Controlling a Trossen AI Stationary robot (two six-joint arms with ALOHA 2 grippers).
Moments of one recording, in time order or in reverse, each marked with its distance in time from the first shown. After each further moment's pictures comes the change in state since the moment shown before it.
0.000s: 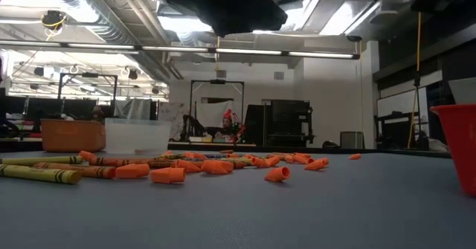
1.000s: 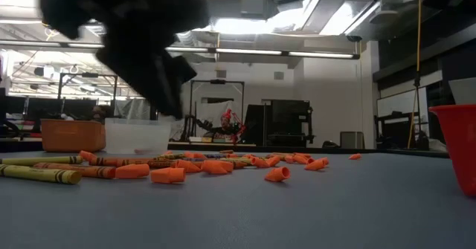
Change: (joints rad) left arm -0.049 0.000 0.000 -0.624 0.315 -0.252; right arm 0.040 0.000 0.000 -0.001 0.032 0.048
